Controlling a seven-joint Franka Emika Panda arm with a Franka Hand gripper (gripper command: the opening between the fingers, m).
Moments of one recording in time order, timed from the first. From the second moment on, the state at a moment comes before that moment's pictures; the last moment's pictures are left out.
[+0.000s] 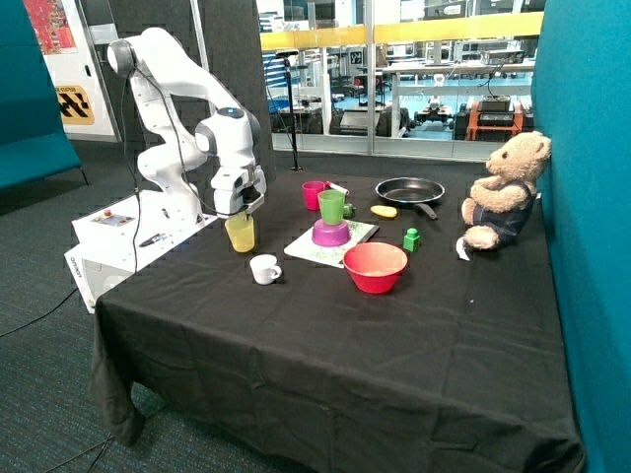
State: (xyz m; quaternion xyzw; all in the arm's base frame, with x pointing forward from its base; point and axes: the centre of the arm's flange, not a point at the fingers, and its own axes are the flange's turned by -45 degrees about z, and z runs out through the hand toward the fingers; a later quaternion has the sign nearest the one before) arm 0.412 -0.168 0.359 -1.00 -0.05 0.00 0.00
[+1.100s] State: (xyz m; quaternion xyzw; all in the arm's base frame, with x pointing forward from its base) arm 0.457 -0.074 0.422 -0.99 -0.14 0.00 0.00
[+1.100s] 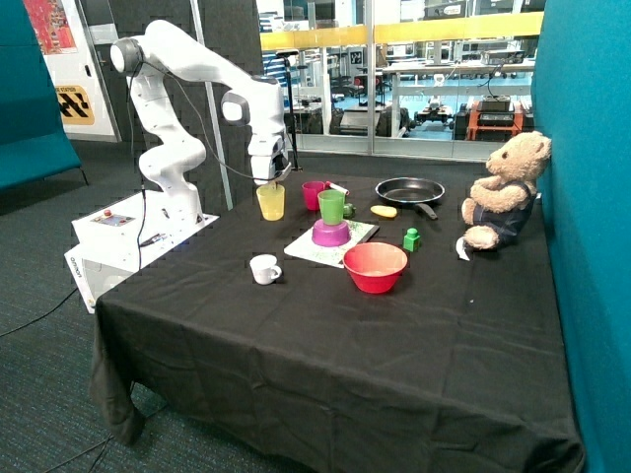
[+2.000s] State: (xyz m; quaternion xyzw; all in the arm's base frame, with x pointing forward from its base) arm 0.456 0.039 0.440 -0.97 -0.24 0.00 0.00
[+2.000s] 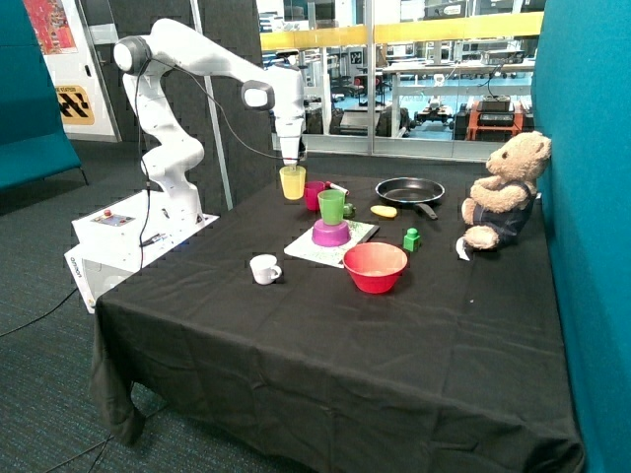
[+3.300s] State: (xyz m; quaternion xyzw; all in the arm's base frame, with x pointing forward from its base) arm 0.445 0.161 0.446 -0.94 -0.35 0.00 0.00
